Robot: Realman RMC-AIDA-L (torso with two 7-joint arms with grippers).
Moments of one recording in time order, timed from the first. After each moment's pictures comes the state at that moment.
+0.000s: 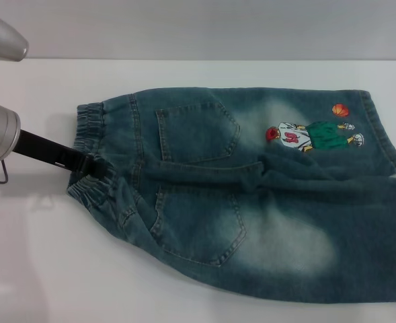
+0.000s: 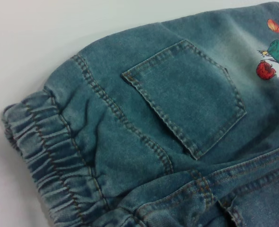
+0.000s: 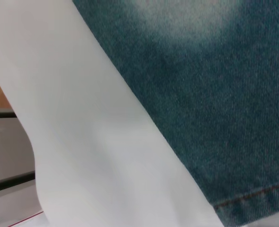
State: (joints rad) left arm -0.67 -2.05 0.87 0.99 2.53 1.52 -2.35; right arm 0.70 1.98 -0.98 -0.88 -2.92 -1.91 1.96
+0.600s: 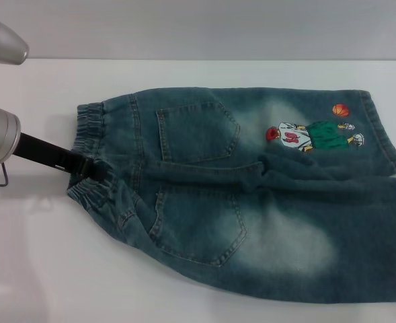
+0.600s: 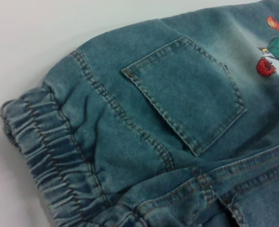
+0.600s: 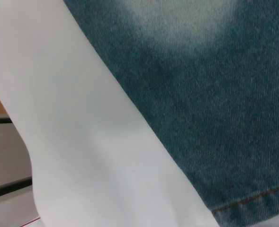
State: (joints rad) left arm -0.67 -2.05 0.87 0.98 2.53 1.52 -2.34; right arm 0.70 1.99 -0.98 -0.90 -2.92 -1.91 1.98
